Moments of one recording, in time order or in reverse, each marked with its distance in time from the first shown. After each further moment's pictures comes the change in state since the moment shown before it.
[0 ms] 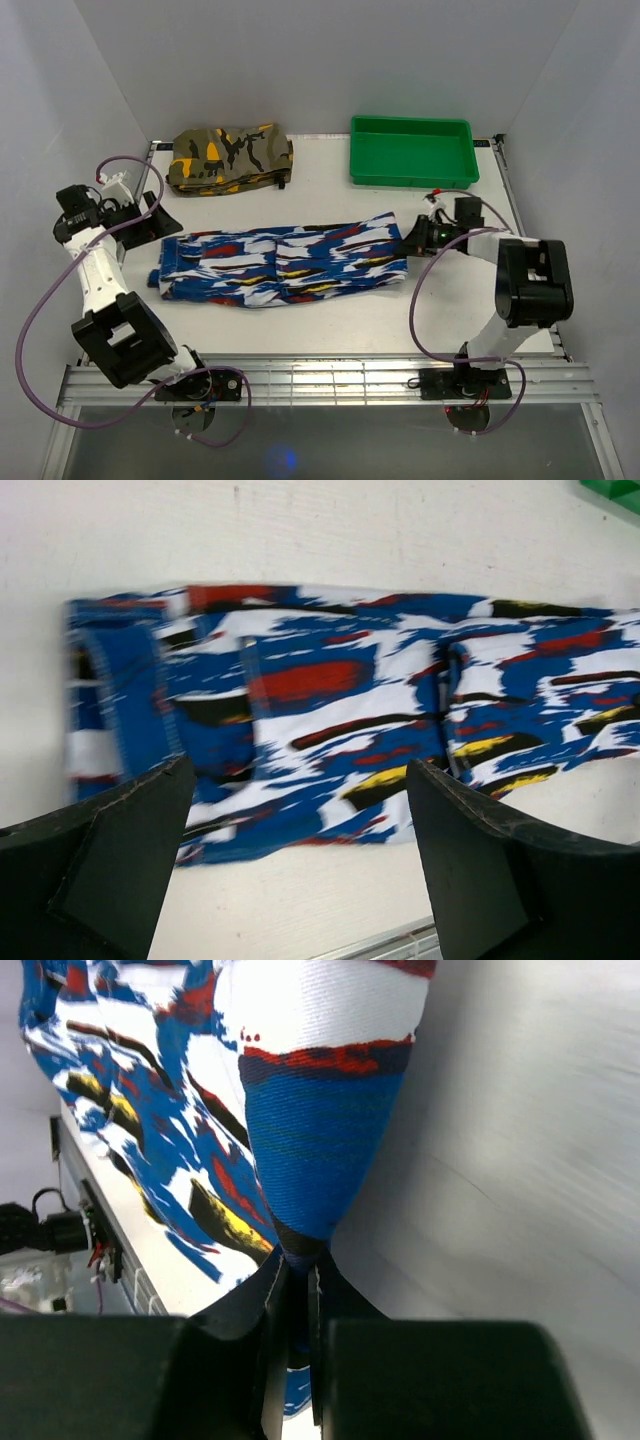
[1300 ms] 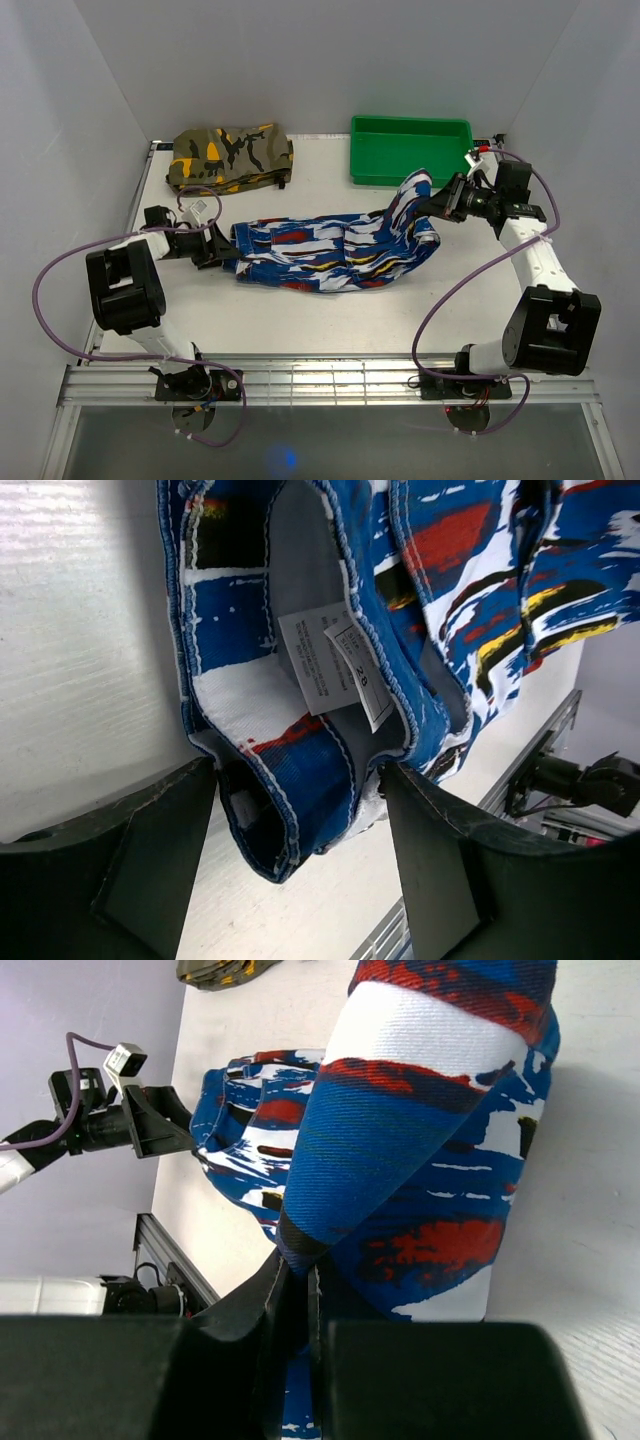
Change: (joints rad) left arm -0.291 0.323 -0.322 0.394 0.170 -0.145; right arm -0.193 -0.351 0.243 -0.332 -0.029 0.133
